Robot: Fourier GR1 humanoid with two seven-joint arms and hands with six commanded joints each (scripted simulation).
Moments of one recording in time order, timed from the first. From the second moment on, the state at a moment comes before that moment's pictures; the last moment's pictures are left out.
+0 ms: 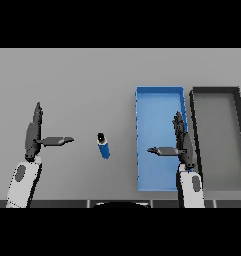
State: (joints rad) left arm -0.11 0.43 -0.16 -1.48 0.24 0.26 0.01; right arm 0.00 0.00 0.00 -1.57 0.00 0.00 0.00
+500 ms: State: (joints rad) left arm -0.03 0.60 -0.21 -1.51 0.22 0.02 -0.14; right arm 0.10 -0.10 0.09 -1.69 0.12 0.05 -0.09
